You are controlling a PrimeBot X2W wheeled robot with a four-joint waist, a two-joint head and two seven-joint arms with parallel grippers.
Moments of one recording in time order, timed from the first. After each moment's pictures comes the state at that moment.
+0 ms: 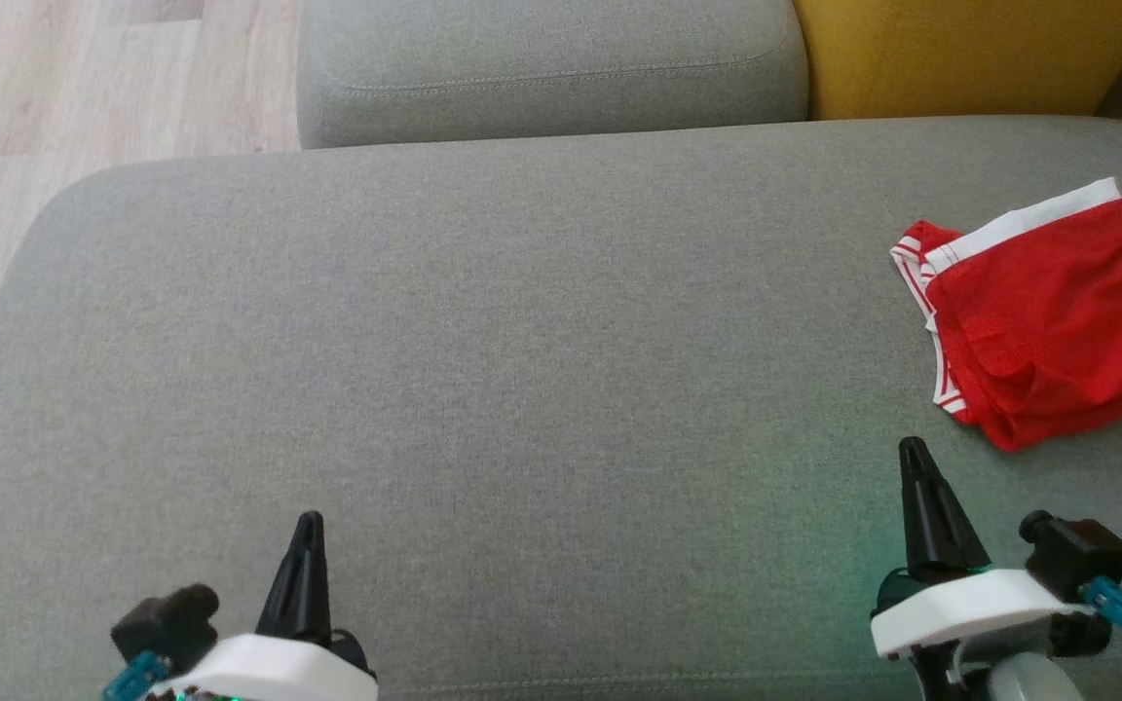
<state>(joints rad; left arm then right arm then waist) 0.14 0.05 -0.20 0.14 -0.53 0.05 -0.20 0.01 -0.05 0.07 0.30 0.36 0.13 -0.20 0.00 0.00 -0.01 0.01</state>
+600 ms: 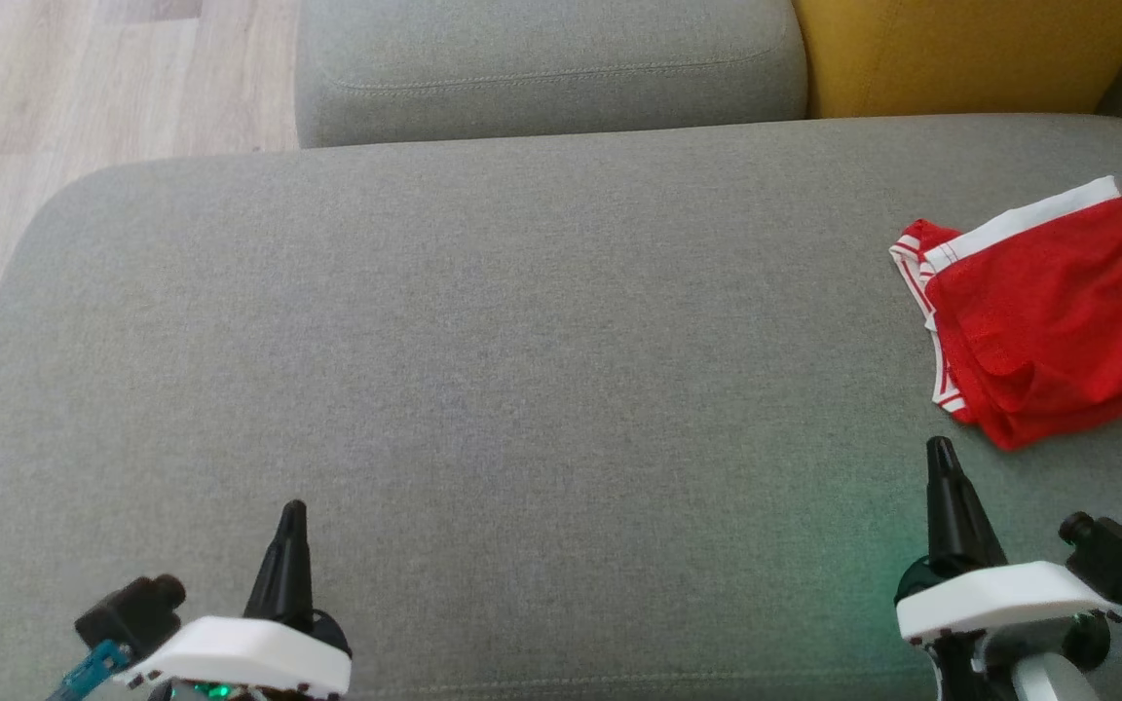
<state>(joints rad) 0.11 0.06 -0.17 0.16 -0.71 0.02 -0.17 0.01 -0.05 0.05 0.30 0.57 0.13 -0.17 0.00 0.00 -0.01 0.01</state>
